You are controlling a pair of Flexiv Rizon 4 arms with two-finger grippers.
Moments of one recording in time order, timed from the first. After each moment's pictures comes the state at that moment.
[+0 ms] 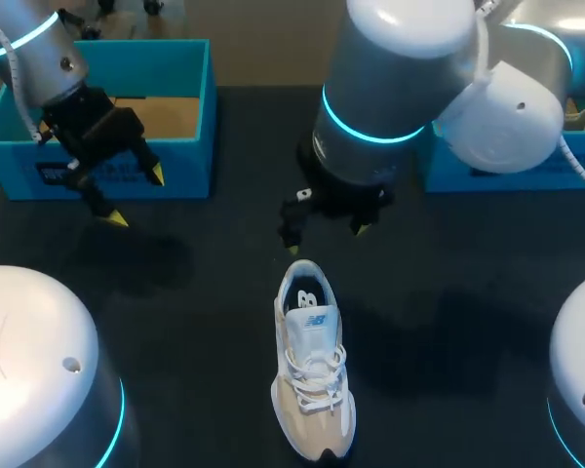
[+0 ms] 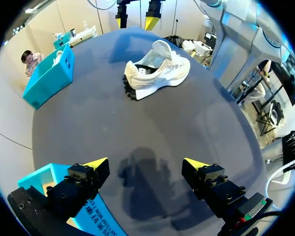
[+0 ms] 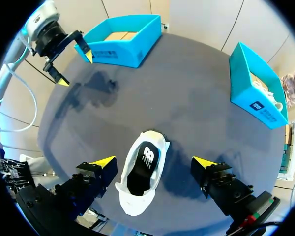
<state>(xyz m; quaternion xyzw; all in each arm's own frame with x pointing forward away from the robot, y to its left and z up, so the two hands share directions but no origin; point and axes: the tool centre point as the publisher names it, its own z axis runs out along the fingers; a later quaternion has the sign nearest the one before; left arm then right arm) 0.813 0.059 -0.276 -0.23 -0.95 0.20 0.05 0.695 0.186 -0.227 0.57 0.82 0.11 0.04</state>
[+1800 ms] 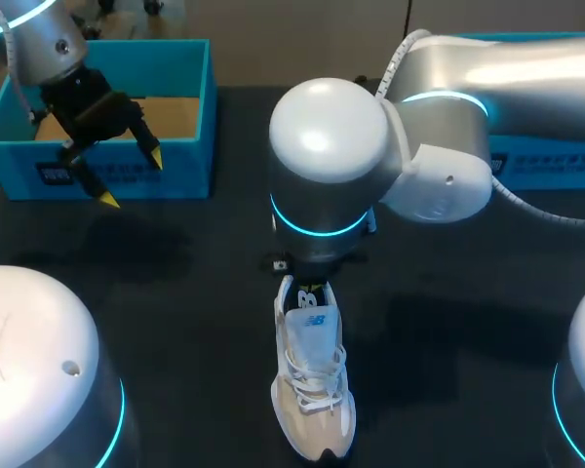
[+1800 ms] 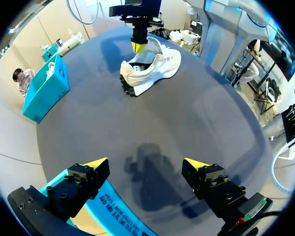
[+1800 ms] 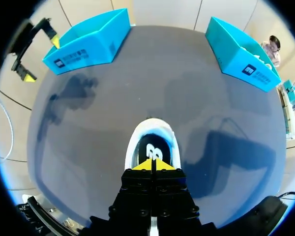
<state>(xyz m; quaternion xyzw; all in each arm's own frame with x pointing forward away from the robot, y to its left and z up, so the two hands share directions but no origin) 0.837 0.065 -0.261 -0.31 -0.93 0.19 0.03 0.679 0.210 -0.307 0.68 0.72 0.10 0.08</state>
